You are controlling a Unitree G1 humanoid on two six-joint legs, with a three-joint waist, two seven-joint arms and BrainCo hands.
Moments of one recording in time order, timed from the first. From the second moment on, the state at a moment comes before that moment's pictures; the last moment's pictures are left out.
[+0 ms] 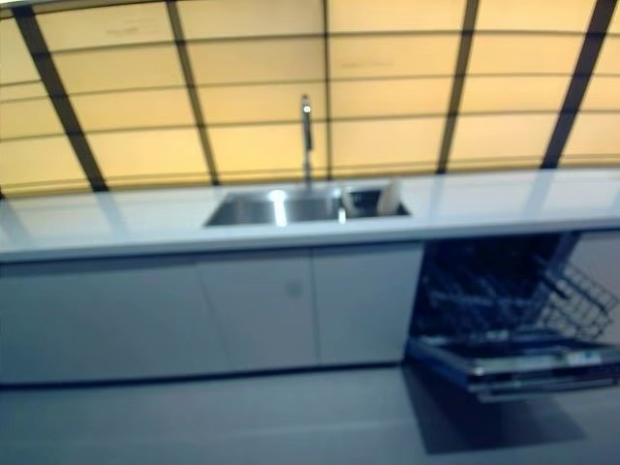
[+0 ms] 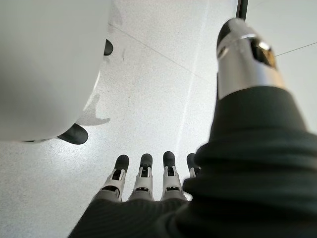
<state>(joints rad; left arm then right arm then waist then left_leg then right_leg) 0.06 0.21 -0.32 1.29 -0.33 -0.03 -0.12 -0.01 -0.25 0.40 1.21 0.20 -0.14 0.14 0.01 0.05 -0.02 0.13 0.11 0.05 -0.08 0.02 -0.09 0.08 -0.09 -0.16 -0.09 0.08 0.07</state>
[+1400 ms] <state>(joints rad) 0.05 0.26 -0.32 1.23 -0.33 -0.01 -0.15 -0.22 -0.67 0.28 0.28 0.54 -0.01 0.65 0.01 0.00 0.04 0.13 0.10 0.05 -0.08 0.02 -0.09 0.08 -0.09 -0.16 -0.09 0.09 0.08</state>
